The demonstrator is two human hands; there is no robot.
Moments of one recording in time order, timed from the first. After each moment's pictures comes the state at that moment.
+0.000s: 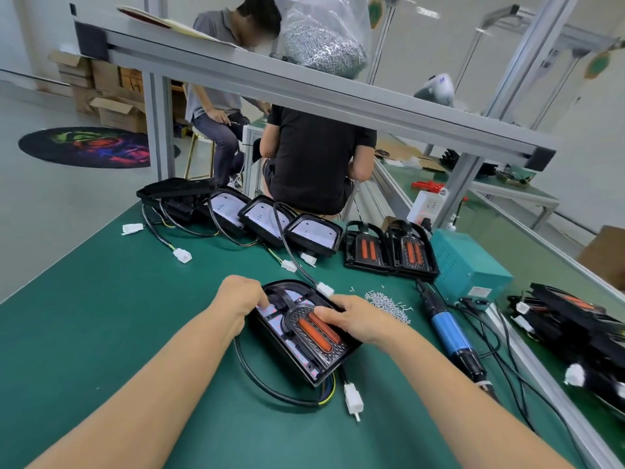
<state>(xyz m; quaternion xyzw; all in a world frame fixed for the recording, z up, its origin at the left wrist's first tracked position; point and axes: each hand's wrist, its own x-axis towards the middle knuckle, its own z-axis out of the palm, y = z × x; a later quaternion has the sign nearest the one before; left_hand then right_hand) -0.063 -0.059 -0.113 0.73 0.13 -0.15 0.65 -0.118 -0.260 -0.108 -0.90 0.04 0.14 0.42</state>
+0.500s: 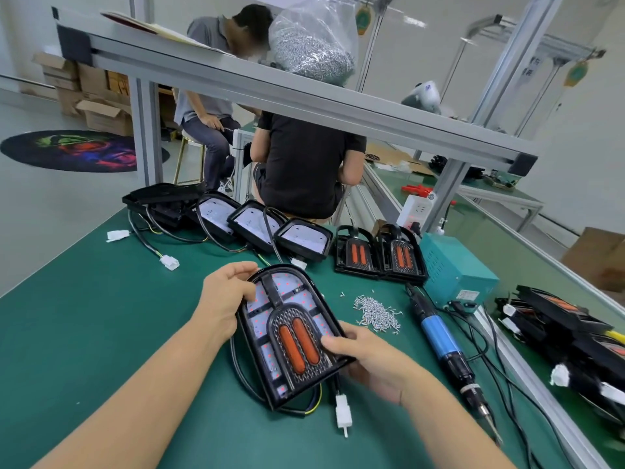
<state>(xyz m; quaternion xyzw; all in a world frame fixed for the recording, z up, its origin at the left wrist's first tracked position) -0.055 -0.062 -0.119 0.58 0.07 -0.05 0.81 -0.170 -0.262 -0.115 -0.68 0.08 0.18 0.70</state>
